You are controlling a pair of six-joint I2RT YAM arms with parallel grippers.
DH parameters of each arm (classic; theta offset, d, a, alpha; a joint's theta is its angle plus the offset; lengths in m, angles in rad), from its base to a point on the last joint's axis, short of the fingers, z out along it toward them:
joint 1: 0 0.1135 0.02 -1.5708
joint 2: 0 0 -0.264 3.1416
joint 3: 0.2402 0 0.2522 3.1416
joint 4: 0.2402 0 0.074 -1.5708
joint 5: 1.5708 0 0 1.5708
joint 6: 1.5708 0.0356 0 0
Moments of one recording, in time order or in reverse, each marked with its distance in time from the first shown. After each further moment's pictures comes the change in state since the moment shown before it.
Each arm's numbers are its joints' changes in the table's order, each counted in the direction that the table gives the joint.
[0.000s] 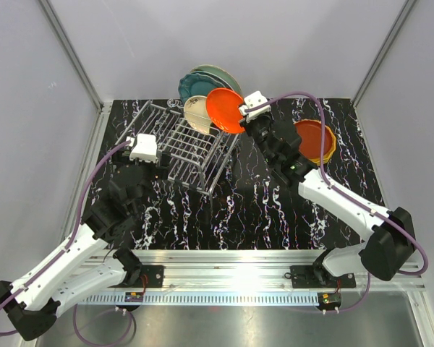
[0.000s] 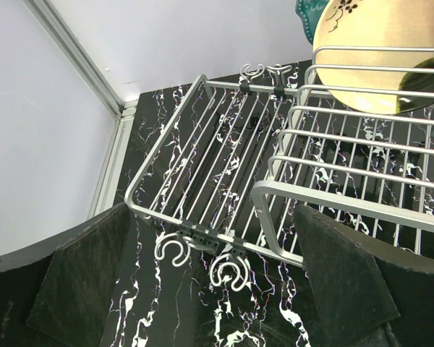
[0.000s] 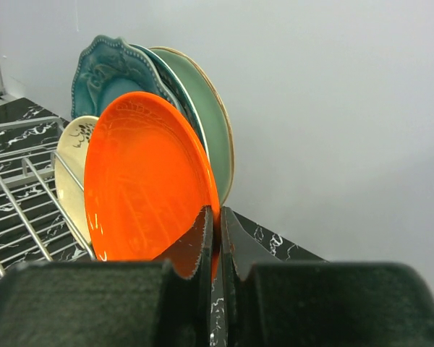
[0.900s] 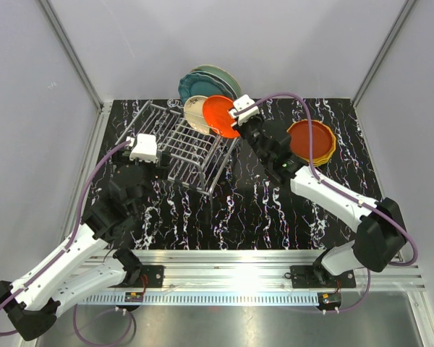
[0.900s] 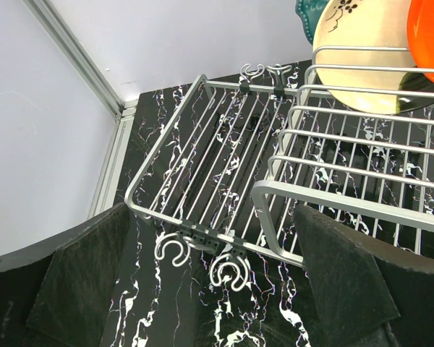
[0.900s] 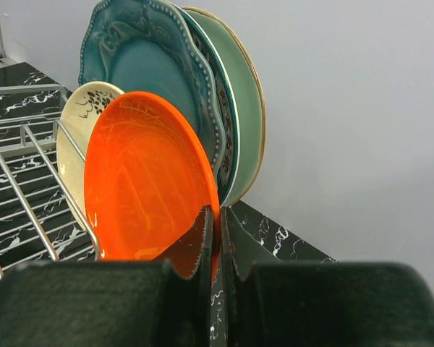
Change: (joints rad) left arm 0.000 0.000 0.000 0.000 0.000 0.000; right arm 0.000 0.078 0.001 -0.011 -0.026 -0.039
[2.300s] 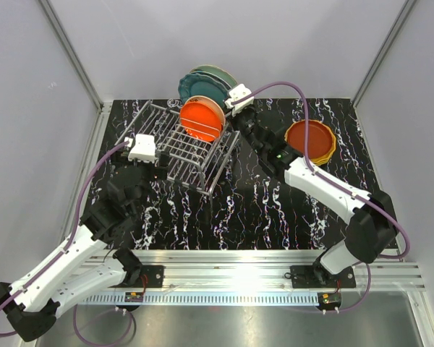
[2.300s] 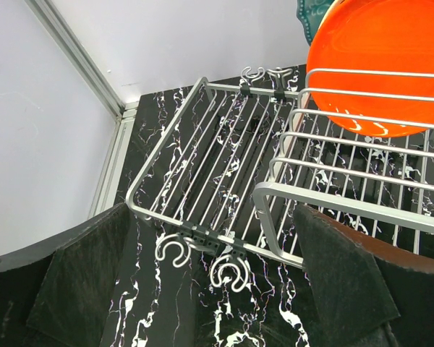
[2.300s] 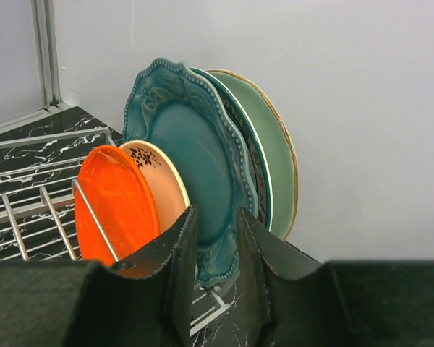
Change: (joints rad) left arm 0.000 -0.012 0.000 0.000 -0.001 0.000; right arm 0.000 0.083 0.130 0.000 -0.102 0.088
